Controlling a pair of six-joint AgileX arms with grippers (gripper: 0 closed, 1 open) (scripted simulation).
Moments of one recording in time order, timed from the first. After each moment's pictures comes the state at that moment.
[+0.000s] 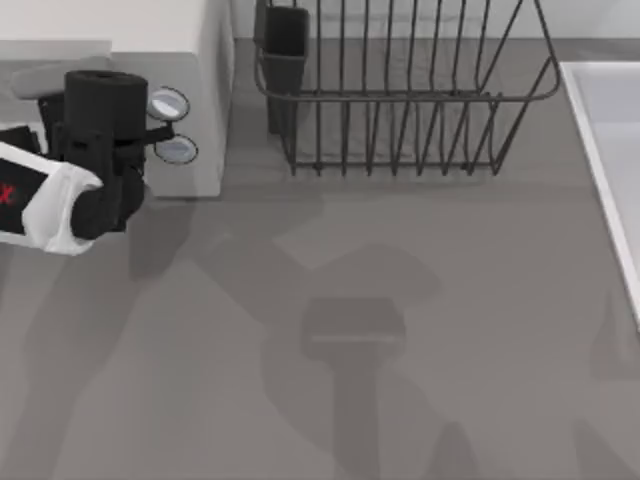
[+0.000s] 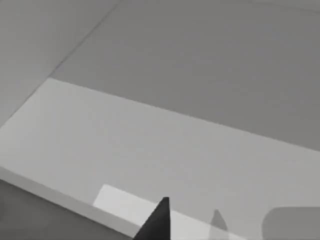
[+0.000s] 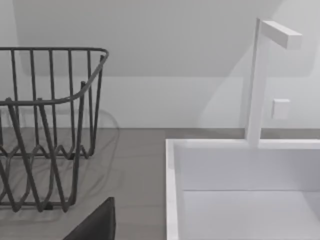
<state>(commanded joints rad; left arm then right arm) -0.28 1.95 0.95 0.42 -0.68 -0.24 0.00 0.00 0.00 0.00 0.00 0.00</state>
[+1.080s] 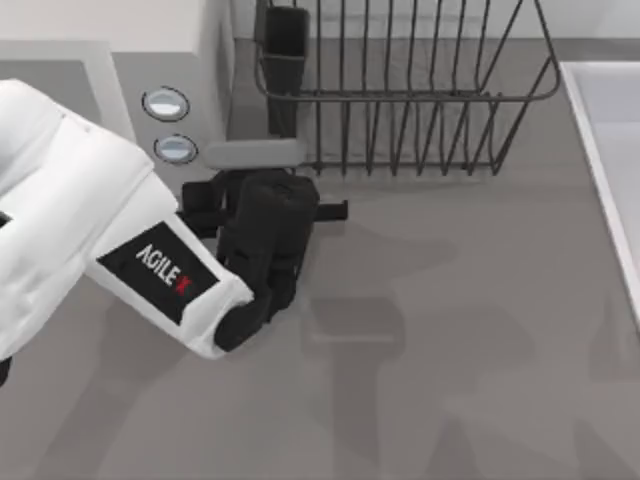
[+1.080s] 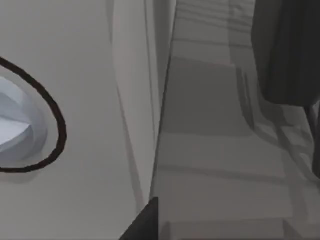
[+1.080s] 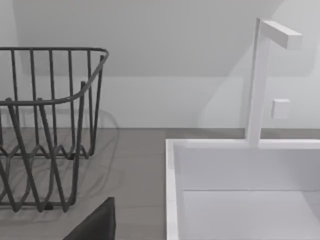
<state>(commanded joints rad) -0.69 2.21 0.97 0.82 -0.61 -0.25 0.00 0.00 0.00 0.00 0.00 0.00</state>
